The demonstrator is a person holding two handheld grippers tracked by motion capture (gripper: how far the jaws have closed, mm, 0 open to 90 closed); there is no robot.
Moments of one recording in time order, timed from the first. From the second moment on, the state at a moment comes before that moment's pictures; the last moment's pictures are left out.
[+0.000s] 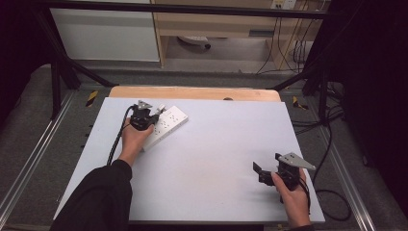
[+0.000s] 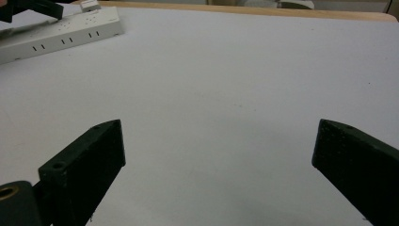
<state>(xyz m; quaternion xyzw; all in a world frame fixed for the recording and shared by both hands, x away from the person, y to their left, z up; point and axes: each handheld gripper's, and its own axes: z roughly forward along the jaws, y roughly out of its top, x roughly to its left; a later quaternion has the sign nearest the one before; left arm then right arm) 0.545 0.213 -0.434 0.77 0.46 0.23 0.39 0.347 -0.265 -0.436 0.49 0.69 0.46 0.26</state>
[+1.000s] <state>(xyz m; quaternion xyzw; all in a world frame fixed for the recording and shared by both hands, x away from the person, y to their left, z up) 0.546 0.216 -0.436 0.77 0.45 0.23 0.39 0.347 -0.266 -0.436 0.48 0.69 0.46 0.26</state>
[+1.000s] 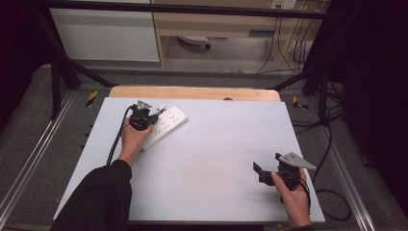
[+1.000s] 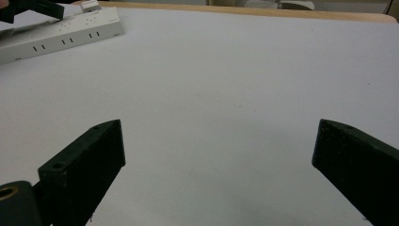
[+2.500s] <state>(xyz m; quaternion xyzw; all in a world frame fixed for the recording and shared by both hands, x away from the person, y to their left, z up) 0.543 0.216 -0.420 0.73 0.45 0.24 0.45 0.347 -0.265 -0.436 0.48 0.70 0.46 0.26</state>
